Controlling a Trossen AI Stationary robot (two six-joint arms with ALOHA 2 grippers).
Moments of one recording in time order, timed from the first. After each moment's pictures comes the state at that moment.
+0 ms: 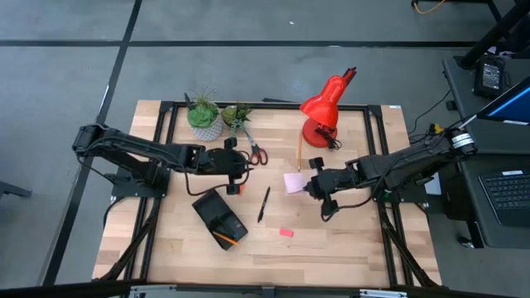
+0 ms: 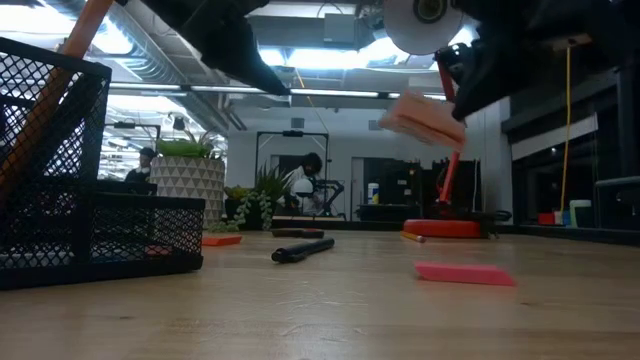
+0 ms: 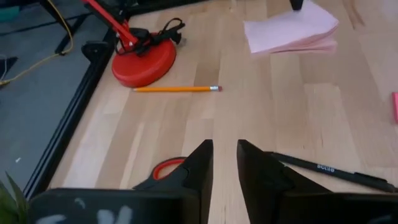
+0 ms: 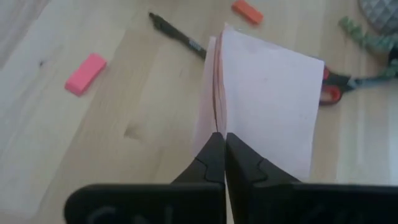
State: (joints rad) left arm -0.08 1.30 0.87 -0.20 -0.32 0.06; right arm 0.25 1.27 0.85 -0.46 0.19 -0.19
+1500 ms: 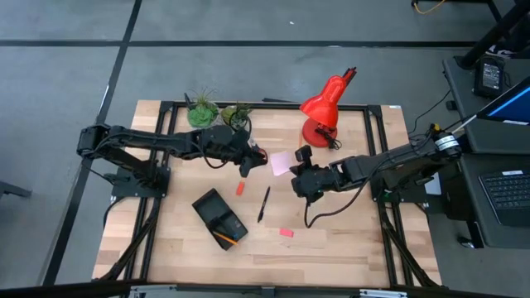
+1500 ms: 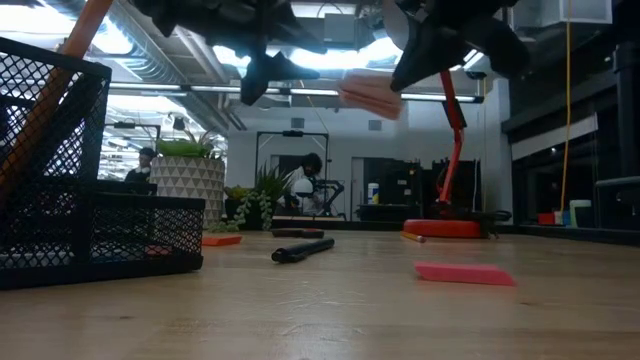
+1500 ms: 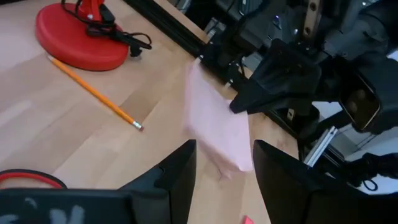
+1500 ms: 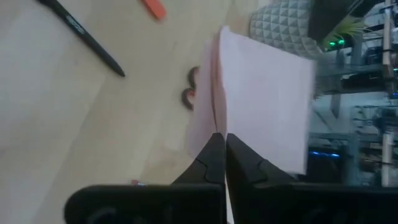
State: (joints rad) left arm 0.12 1.34 0.87 0.10 0.09 -0.64; right arm 0.26 1.47 1.13 -0.57 0.60 -0.52
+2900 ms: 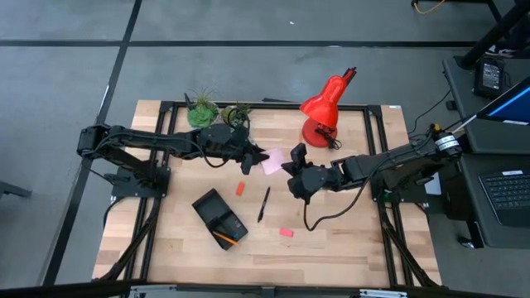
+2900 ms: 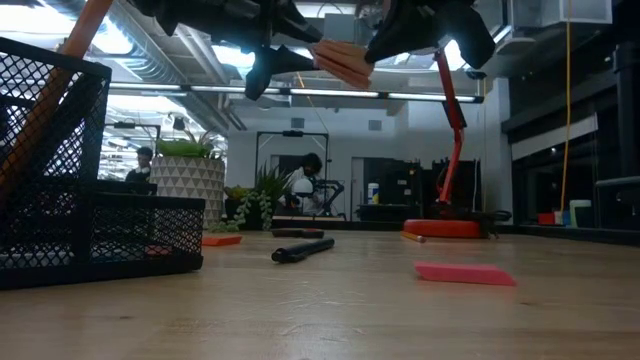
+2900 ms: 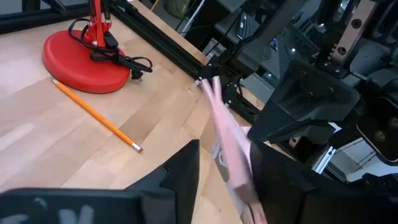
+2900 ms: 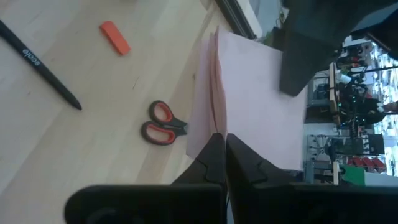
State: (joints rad) left arm 0.13 1.34 0.87 0.17 0.04 -0.65; right arm 0.26 1.46 1.13 -0.36 0.63 -0.74
